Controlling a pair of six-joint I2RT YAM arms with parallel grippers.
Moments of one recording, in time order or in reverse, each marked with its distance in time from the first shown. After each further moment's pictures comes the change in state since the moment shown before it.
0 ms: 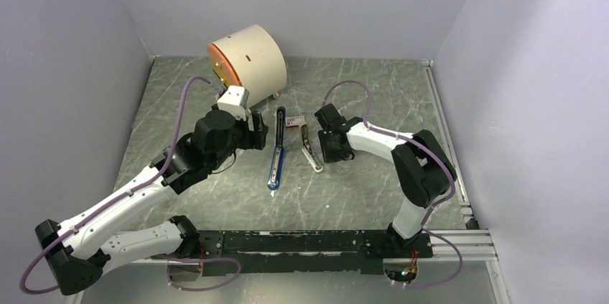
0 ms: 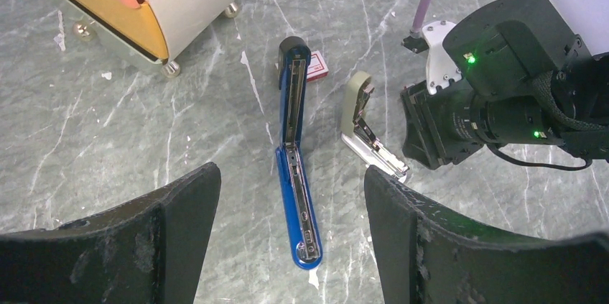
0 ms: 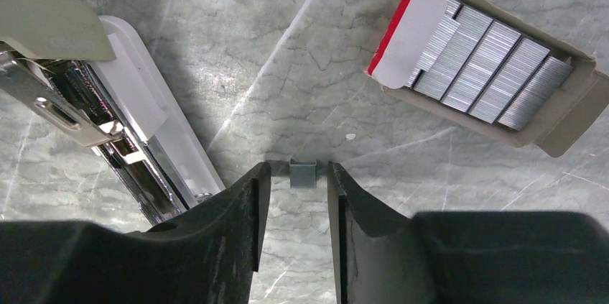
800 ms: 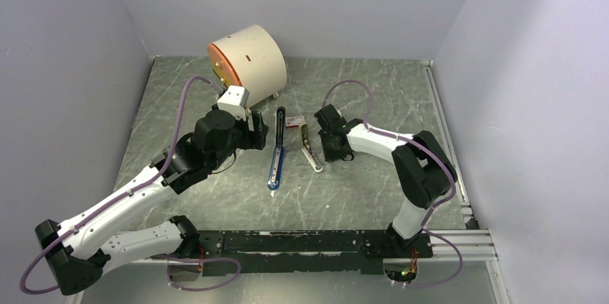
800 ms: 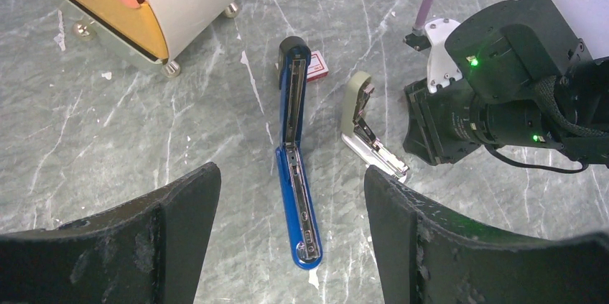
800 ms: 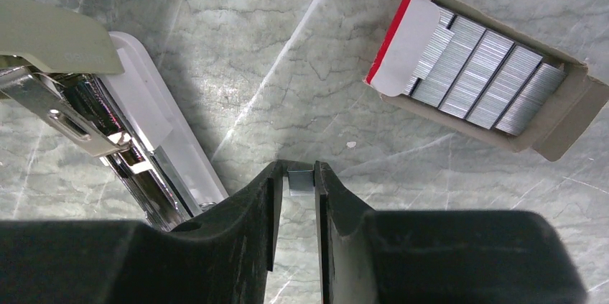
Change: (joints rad) left arm 0.000 0.000 0.000 0.000 0.000 0.000; right arm 0.003 -0.007 -0.018 0.046 0.030 0.014
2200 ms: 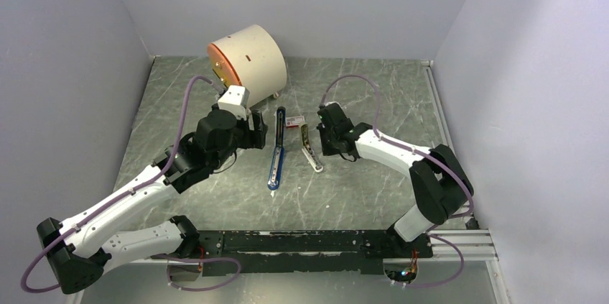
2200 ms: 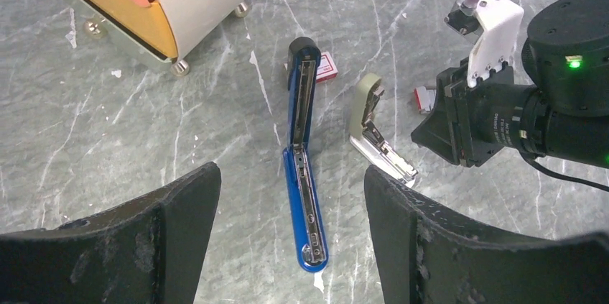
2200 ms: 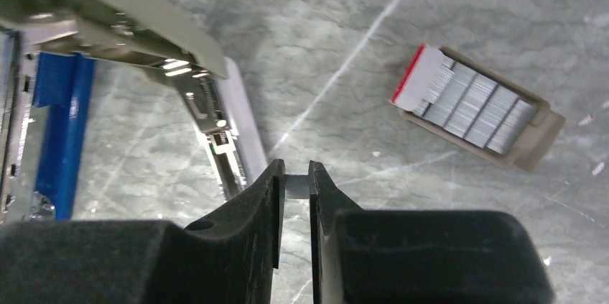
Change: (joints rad) left arm 0.000 0.012 0.000 0.001 -0.023 0.000; right arm 0.024 -0.150 -0.055 0.103 0.001 -0.025
